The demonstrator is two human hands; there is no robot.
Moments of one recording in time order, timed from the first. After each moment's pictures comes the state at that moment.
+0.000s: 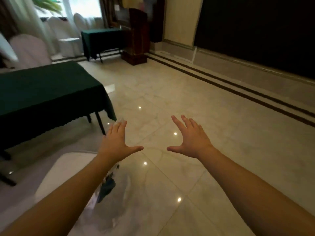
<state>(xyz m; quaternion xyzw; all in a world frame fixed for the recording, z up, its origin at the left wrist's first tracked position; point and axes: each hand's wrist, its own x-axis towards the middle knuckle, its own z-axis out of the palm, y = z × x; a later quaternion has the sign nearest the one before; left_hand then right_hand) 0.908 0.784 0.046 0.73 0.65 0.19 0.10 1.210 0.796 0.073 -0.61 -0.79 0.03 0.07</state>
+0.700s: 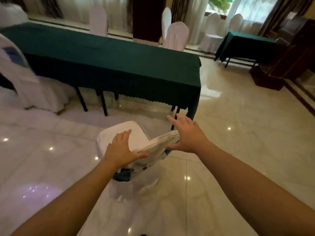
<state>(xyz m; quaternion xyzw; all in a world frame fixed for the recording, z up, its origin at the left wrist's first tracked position) 0.882 0.793 -0.023 0.33 0.90 0.24 0.13 1.021 1.046 0.034 -0.17 -0.98 0.03 0.00</state>
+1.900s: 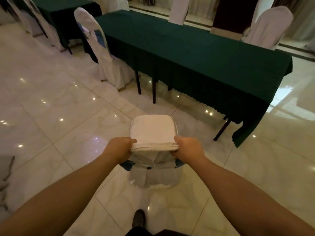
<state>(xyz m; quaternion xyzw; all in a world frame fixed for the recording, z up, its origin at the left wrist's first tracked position) 0.877 0.829 -0.050 0.22 0.97 -0.04 0.11 0.927 1.120 -0.063 0.06 -0.99 0.09 -0.02</state>
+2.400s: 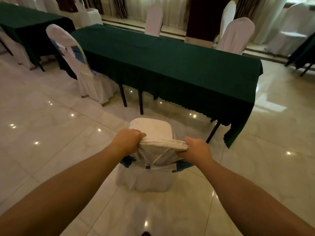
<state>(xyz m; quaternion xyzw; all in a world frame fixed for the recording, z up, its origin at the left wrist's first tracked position) 0.770 0.852 0.004 0.38 0.92 -0.06 0.05 0.887 1.110 -0.034 -0.12 -0.99 0.11 -0.03</state>
